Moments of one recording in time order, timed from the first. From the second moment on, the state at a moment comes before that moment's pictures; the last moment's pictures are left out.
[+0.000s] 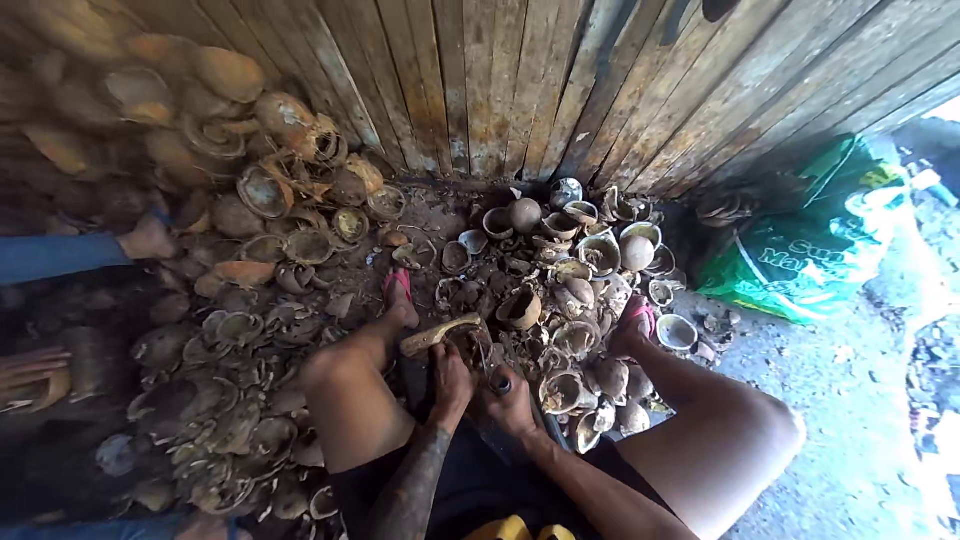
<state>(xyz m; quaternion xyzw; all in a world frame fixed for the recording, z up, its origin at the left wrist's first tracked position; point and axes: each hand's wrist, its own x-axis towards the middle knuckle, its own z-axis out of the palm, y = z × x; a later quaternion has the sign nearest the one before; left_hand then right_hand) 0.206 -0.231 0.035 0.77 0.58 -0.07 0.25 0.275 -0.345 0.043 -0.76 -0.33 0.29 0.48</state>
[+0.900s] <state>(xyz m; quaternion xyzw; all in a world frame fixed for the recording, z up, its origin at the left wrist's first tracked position) 0.213 -0.217 0.041 0.76 0.57 -0.08 0.29 0.327 -0.311 0.055 -0.76 -0.24 0.33 0.51</state>
